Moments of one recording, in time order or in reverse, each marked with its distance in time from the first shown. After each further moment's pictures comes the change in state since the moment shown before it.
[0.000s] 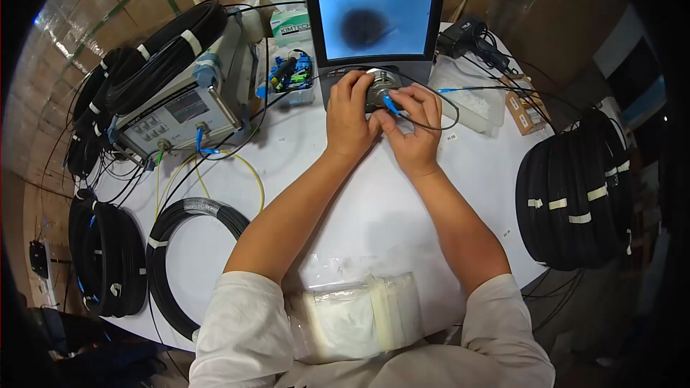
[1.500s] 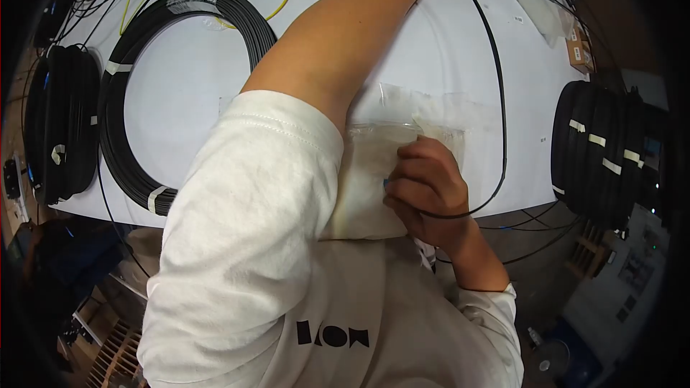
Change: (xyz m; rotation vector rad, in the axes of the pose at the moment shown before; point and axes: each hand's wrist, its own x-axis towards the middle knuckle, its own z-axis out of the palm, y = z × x) left_hand -0.004 -0.008 0.008 0.069 0.058 0.018; right_hand -0.115 -0.230 -0.145 0.358 -0.893 0.085
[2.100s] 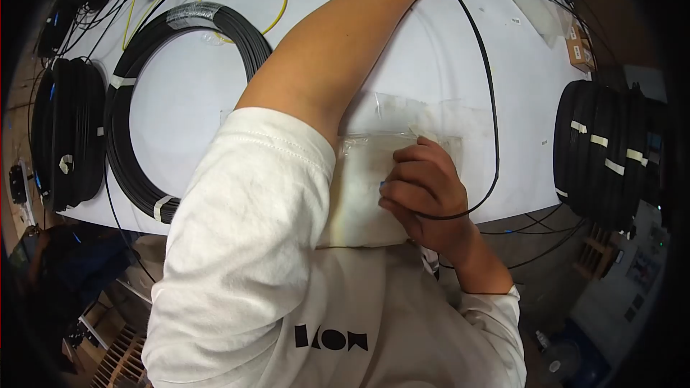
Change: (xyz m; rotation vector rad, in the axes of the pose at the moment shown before) left_hand -0.002 -0.002 0.000 -0.004 0.016 0.008; right_hand 0.002 0.000 -0.005 -0.005 0.007 0.028
